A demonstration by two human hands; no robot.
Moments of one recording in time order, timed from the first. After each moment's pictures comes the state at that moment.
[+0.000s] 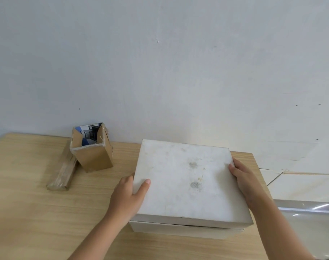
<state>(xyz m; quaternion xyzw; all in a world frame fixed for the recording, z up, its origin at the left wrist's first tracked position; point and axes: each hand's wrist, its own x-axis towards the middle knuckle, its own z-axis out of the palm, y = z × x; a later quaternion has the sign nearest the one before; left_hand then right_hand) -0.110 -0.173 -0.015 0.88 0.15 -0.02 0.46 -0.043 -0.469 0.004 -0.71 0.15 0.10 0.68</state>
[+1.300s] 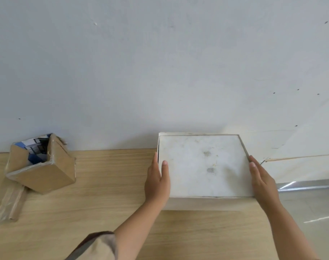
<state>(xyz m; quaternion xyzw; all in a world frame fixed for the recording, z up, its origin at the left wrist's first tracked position) 0.006 -0.331 -0.072 0.83 0.14 -0.01 0.54 -0.014 -0.597 -0.057 -0.87 0.20 -0.08 0.45</state>
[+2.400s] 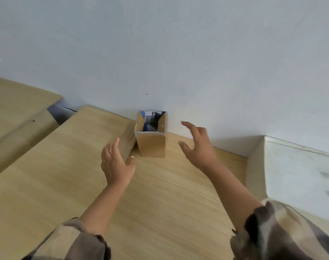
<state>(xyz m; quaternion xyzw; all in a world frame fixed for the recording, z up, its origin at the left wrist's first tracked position) -0.087 -0.001 -0.084 0.86 0.38 0.22 0.25 0.028 -0.203 -0.016 -0.89 -0.26 0.03 0.38</state>
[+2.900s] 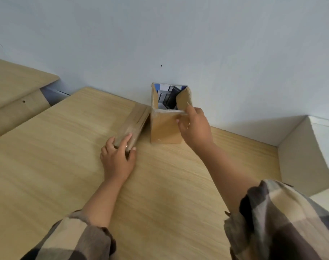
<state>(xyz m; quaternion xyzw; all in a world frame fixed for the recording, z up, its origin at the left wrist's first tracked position) -0.091 0.055 -0.207 0.90 0.33 0.23 0.20 0.031 -0.119 -0.099 -0.90 -0.25 -0.07 0.34</state>
